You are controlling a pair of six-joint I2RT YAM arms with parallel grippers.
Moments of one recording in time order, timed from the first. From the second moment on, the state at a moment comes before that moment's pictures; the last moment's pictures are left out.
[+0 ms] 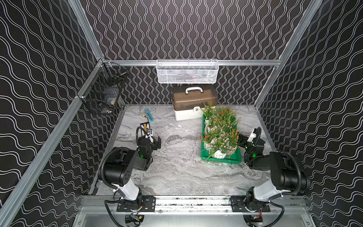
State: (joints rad) left arm -0.10 1.65 0.35 0.94 -0.18 0.02; right arm -0.13 1.59 0.36 0.92 -0.01 0.26
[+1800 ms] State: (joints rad) left arm -0.09 1.65 0.36 0.94 -0.17 0.02; right arm -0.09 1.65 0.38 1.00 0.07 0.24
